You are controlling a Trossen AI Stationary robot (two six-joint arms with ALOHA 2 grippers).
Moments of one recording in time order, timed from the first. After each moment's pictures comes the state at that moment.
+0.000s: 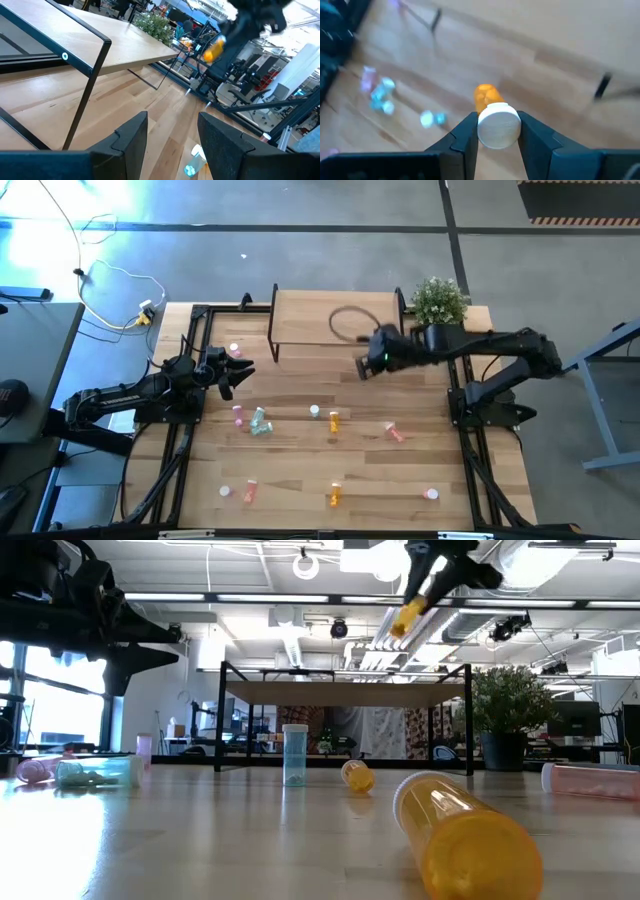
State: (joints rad) left arm 0.38 0.10 0.01 0.02 -0.03 -0.50; right arm -0.06 1.42 1.45 -1.06 0.26 1.01
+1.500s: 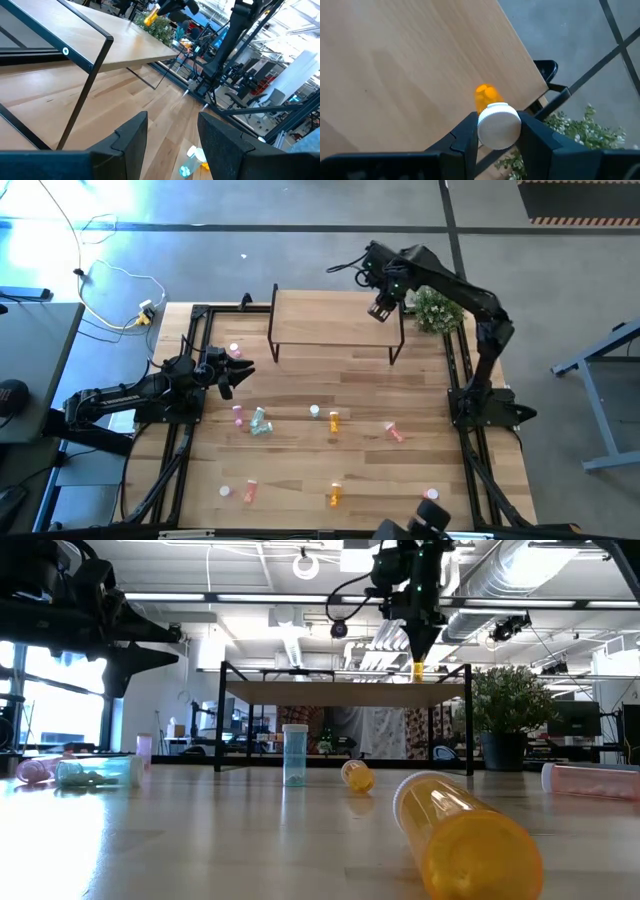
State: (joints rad) left arm 0.38 0.10 0.01 0.02 -0.03 -0.55; right arm -0.65 1.84 1.93 -1.42 0.24 -0.07
